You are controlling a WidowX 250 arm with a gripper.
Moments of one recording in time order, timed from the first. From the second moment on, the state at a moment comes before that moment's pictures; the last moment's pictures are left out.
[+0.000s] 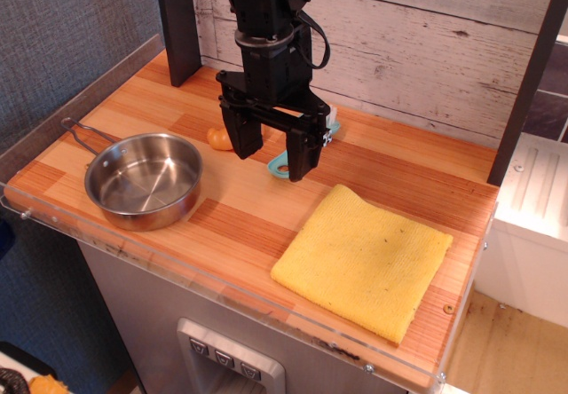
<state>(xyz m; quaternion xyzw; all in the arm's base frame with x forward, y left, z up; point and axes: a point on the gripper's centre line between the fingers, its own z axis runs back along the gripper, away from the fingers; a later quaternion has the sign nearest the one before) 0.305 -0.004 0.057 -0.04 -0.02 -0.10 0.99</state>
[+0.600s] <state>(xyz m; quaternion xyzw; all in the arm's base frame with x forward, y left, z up) 0.292 -0.045 0.040 -0.04 0.00 -0.14 0.99</state>
